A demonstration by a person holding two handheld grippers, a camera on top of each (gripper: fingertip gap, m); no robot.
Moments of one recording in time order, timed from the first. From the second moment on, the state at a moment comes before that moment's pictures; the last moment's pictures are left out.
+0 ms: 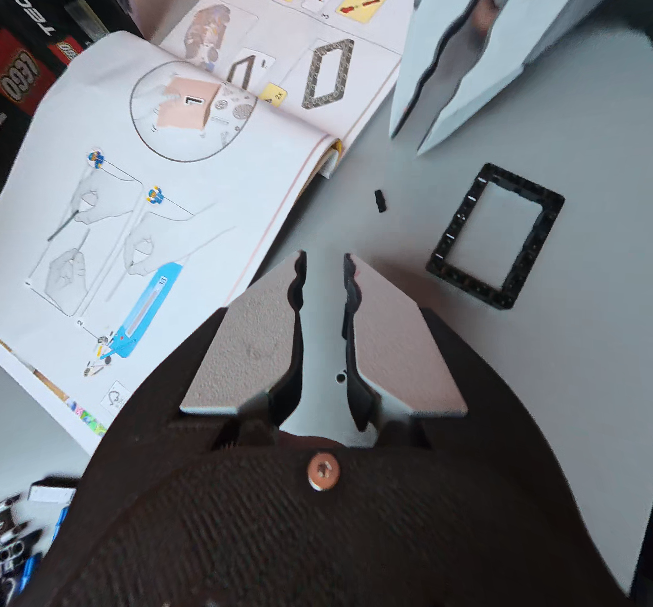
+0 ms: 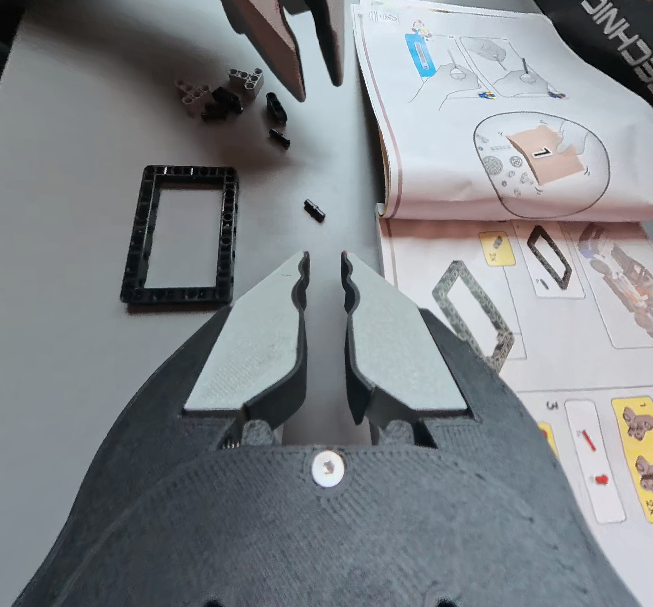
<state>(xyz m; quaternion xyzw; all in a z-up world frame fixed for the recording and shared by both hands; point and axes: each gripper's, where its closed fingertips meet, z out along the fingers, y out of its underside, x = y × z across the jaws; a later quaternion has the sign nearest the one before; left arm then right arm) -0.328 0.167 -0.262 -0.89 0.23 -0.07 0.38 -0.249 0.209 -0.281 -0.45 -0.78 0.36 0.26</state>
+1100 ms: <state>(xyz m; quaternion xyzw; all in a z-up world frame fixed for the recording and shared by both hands) -0.298 0.158 -0.278 -0.87 0.29 -0.12 0.38 -0.273 0.186 -0.295 -0.41 -0.82 0.34 0.22</state>
